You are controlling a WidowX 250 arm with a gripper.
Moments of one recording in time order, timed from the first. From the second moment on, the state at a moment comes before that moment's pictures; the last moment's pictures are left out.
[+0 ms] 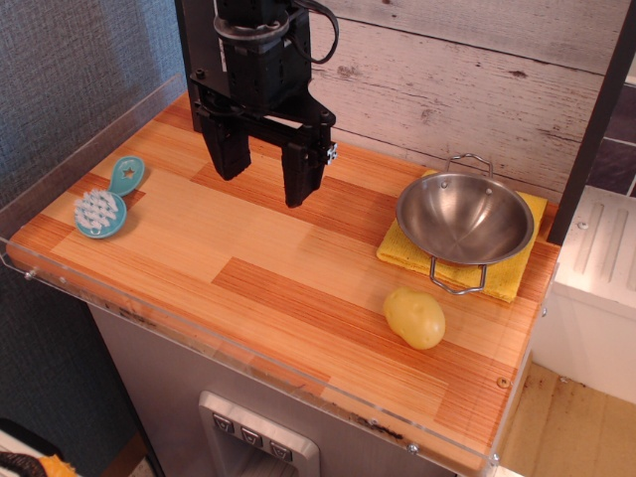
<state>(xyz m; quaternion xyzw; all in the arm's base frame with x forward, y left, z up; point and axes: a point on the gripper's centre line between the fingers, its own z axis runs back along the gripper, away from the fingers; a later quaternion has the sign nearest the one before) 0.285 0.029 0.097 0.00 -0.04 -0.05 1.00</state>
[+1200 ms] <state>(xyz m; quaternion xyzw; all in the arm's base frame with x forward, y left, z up) 0.247 0.148 0.072 0.04 -0.03 -0.02 1.00</state>
